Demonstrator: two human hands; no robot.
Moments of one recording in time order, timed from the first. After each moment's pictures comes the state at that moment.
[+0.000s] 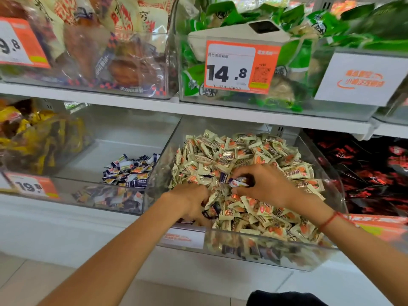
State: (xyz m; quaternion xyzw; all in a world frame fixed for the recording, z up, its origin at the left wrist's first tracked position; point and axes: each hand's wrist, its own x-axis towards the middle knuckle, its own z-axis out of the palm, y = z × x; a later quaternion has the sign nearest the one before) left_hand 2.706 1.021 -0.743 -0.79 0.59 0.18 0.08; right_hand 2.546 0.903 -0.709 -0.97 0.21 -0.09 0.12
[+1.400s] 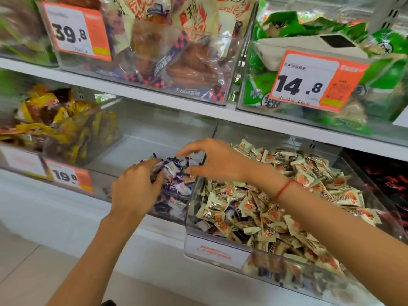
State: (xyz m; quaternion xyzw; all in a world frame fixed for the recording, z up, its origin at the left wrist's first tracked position) left_hand 2.801 1.132 -0.743 -0.90 0.31 -0.09 -0.30; right_hand 2.705 0.983 -0.662 -0.98 0.03 -0.06 0.19
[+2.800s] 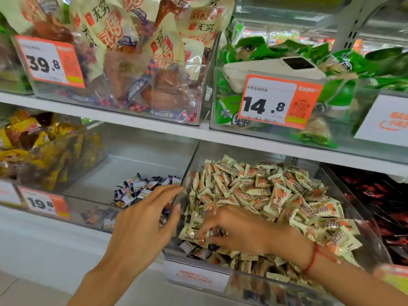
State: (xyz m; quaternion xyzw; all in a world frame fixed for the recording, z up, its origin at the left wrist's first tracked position) left_hand 2.745 1.131 -0.732 -0.78 0.50 -0.13 -0.35; right_hand 2.616 0.957 -0.716 -0.99 -0.02 0.03 0.13
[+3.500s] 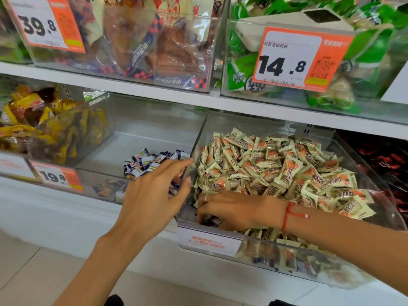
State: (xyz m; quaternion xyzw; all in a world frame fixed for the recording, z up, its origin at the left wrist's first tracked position) left_hand 2.746 1.135 -0.733 -0.80 0.48 -0.13 -0.34; right_hand 2.645 0.964 -0.749 -0.99 -0.08 0.13 0.03
